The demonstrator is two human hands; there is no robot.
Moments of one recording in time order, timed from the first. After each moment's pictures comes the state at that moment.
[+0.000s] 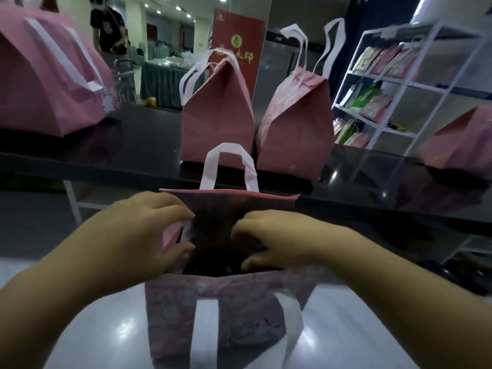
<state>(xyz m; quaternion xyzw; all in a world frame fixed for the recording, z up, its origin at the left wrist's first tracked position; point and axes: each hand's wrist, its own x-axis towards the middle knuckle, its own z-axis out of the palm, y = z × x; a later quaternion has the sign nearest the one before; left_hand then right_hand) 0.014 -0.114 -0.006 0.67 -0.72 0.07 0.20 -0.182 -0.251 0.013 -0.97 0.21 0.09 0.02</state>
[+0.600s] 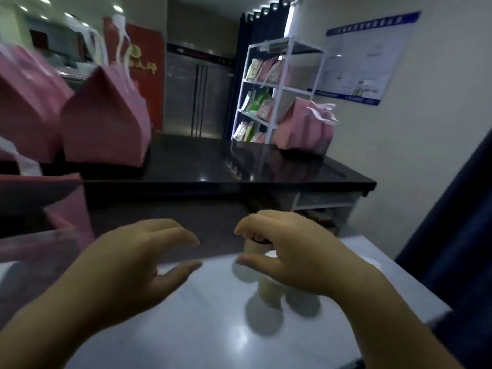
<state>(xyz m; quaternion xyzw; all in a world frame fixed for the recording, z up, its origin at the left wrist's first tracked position) -0.308 -0.147 0.005 0.52 -0.81 0.04 0.28 -0.542 -0.191 0.041 -0.92 0.38 -0.12 -0.01</state>
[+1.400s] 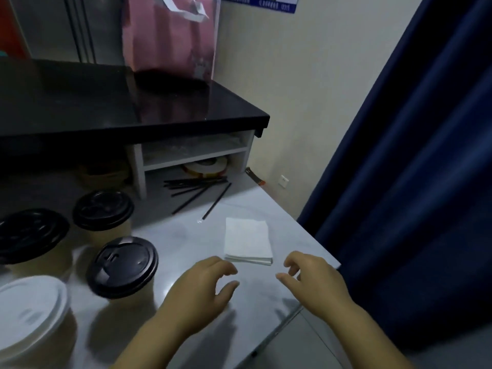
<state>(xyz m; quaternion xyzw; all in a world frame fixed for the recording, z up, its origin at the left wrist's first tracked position) -0.732 -0.356 -0.188 0.43 -0.83 -0.25 0.26 -0.957 -0.317 -0.145 -0.63 0.76 -0.06 0.13</state>
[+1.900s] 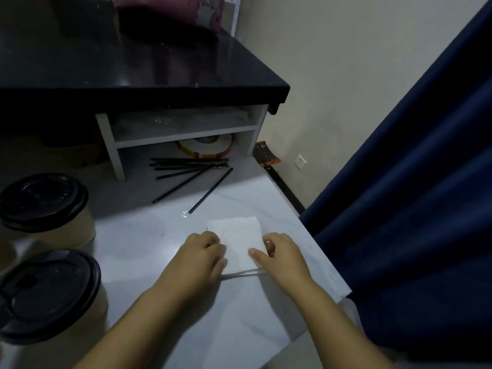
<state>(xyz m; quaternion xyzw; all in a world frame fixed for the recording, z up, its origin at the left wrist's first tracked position) -0.788 -0.442 -0.233 0.52 -0.79 -0.24 0.21 -0.991 -0.441 -0.221 -0.59 0.74 -0.17 0.28</state>
